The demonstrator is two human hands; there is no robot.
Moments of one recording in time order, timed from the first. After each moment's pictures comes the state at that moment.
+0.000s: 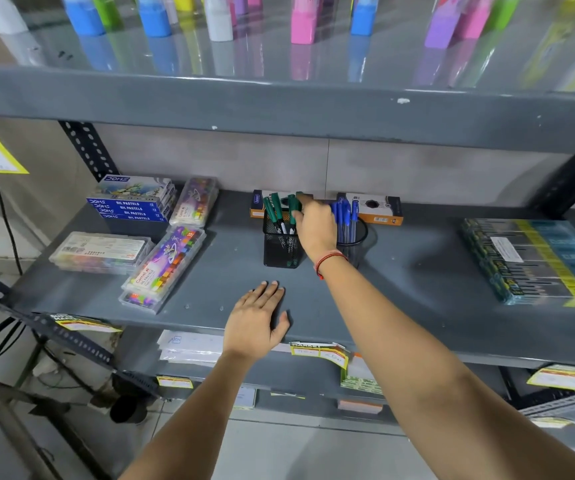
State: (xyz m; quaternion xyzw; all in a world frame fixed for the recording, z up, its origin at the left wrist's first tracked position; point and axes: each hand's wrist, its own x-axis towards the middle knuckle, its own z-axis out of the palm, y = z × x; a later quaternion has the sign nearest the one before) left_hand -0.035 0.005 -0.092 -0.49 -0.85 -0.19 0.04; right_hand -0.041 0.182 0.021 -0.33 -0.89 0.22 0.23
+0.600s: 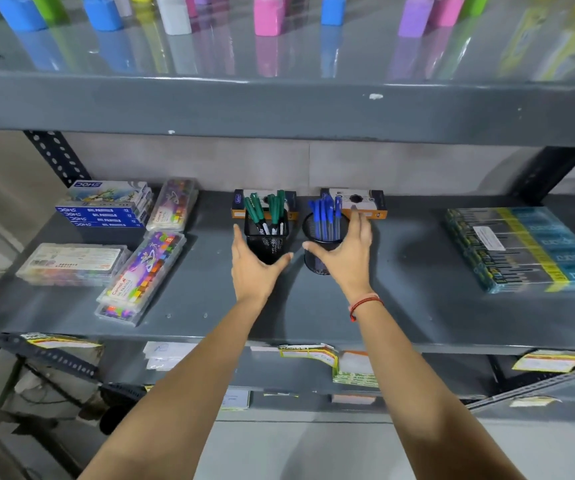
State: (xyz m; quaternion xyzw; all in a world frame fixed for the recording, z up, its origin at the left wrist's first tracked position) left_hand -0.065 0.090 -0.051 -0.20 -0.82 -0.53 -0.08; right_hand 0.041 0.213 -0.025 -0.40 -0.79 0.33 0.32
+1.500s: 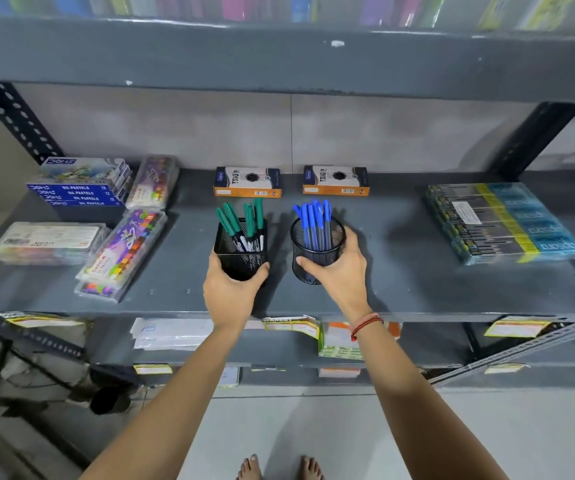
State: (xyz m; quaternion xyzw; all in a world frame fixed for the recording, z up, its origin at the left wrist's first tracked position) left_hand -0.007 0.033 -0.057 -0.16 -0.81 -0.56 0.00; right_hand 0.100 0.176 -0.042 -0.39 -0.74 0.43 0.33
